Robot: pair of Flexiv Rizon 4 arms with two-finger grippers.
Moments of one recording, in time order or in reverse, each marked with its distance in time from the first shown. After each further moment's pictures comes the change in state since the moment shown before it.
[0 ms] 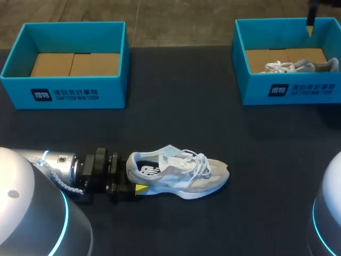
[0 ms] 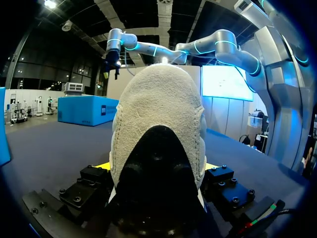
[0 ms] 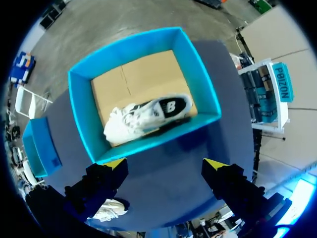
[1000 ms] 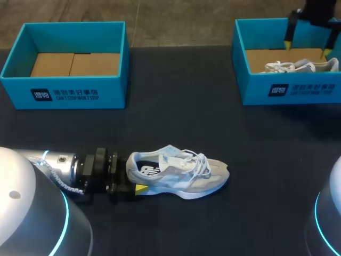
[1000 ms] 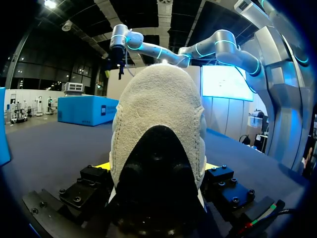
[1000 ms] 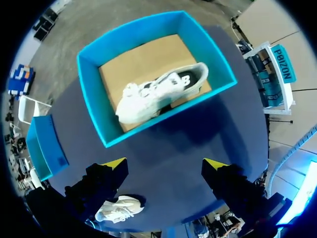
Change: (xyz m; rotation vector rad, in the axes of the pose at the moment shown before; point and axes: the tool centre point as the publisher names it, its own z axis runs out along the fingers) left arm 0.000 0.000 0.000 -0.001 0.000 0.000; right arm 0.057 -0.070 0.021 0.002 0.057 0.079
